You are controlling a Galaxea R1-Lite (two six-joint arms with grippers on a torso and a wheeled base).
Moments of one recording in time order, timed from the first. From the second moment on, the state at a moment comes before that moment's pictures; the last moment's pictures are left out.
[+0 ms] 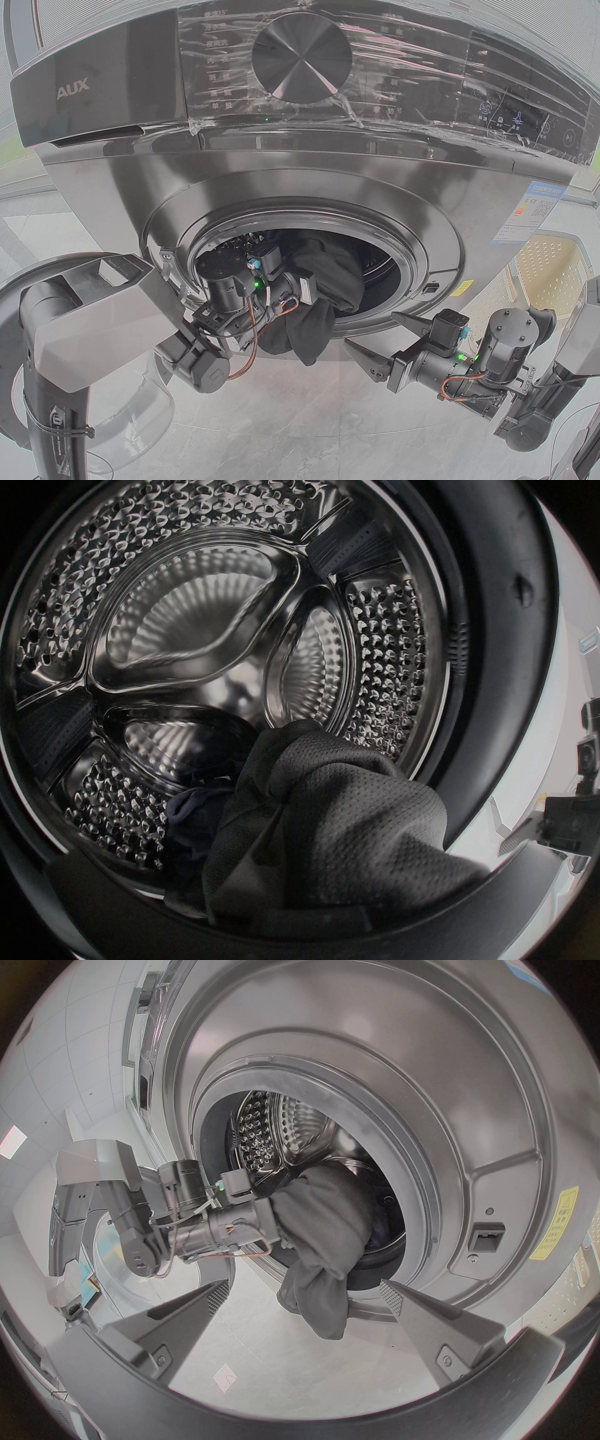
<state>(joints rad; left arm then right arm) -0.59 2.28 -1.02 -1.39 -0.04 -0.08 0.72 1.94 -0.31 -1.55 -0.04 0.15</state>
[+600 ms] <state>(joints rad) -0.52 2.46 -1.55 -1.13 0.08 -0.14 0.72 1.95 -0.31 -1.55 -0.05 0.15</state>
